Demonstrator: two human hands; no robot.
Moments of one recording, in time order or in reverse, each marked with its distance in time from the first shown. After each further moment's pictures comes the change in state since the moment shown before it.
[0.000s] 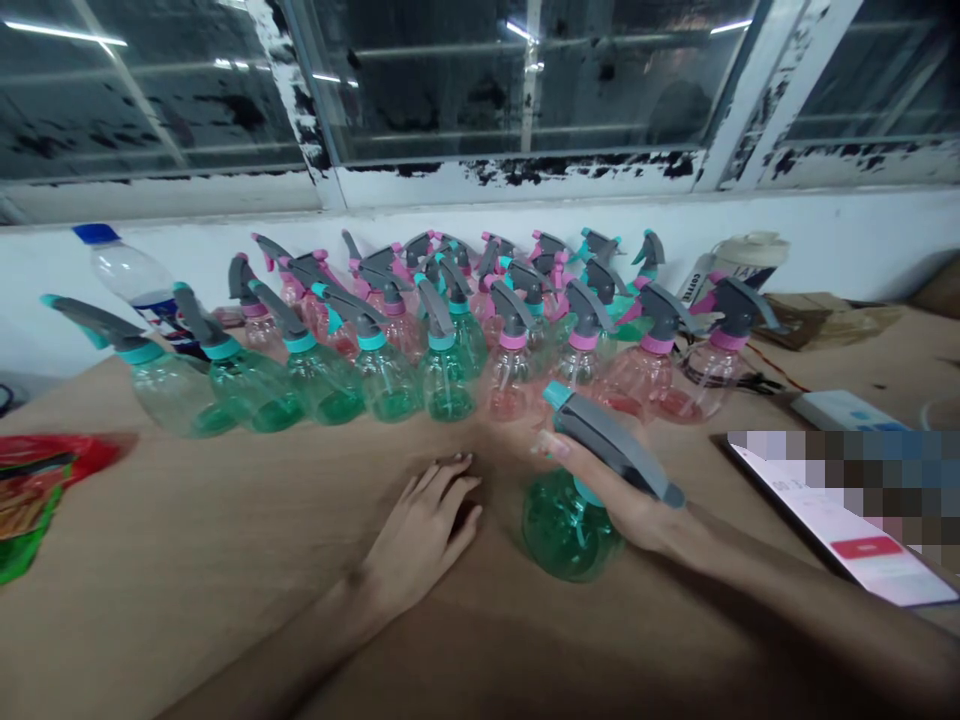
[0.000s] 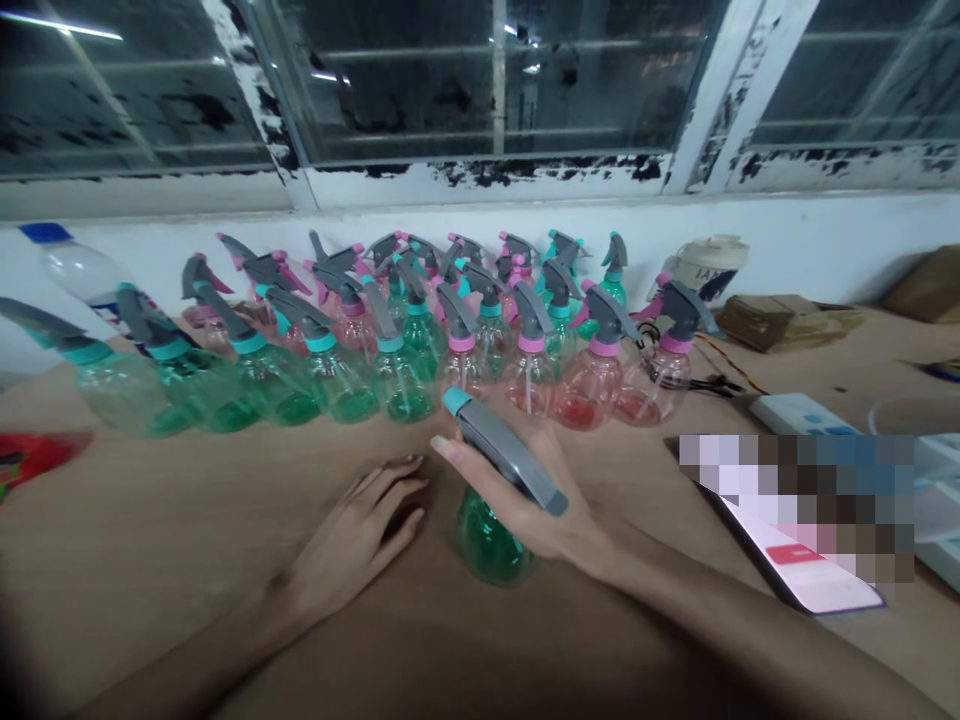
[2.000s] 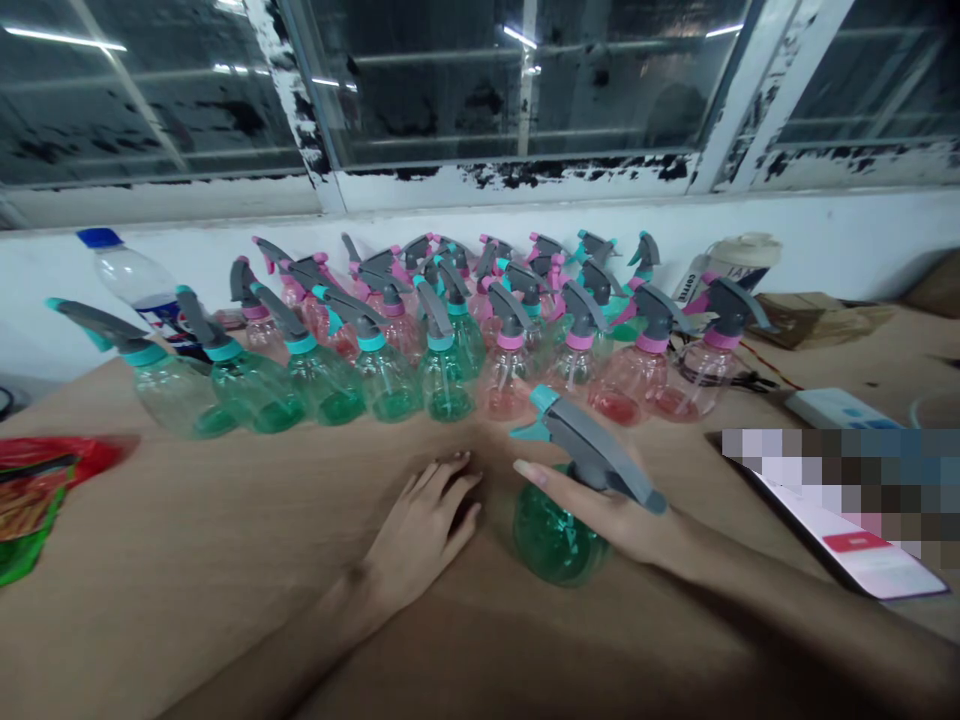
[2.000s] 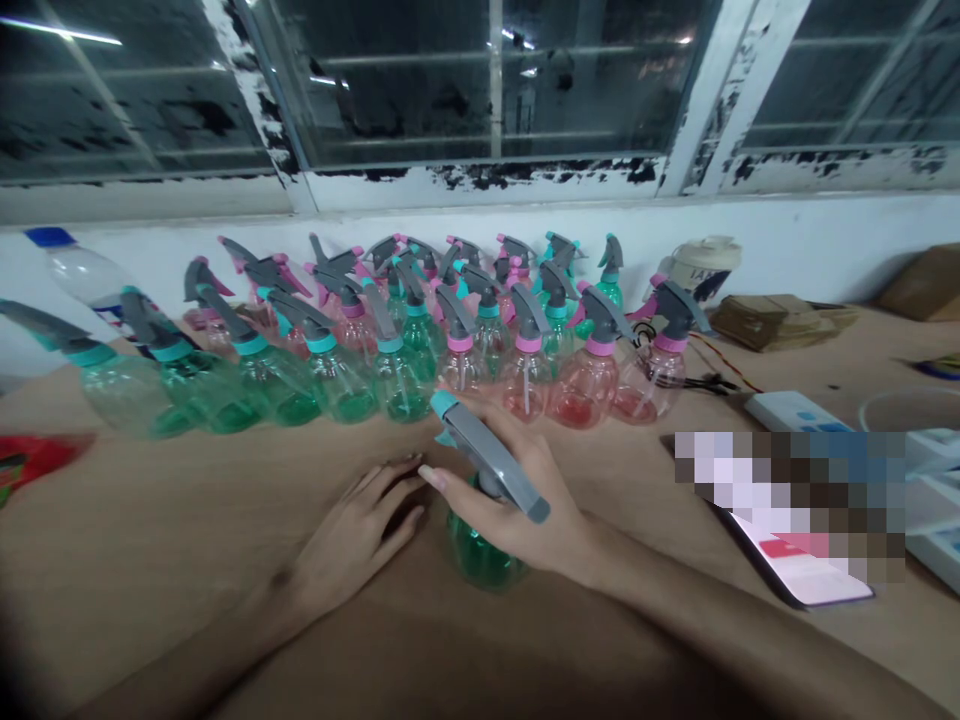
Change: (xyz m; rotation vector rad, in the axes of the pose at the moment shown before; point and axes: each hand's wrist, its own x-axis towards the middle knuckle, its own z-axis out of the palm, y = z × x) left_hand -0.001 -0.002 0.002 0.005 0.004 0.016; right_hand -0.004 -0.001 0.009 0.009 0.018 -0.061
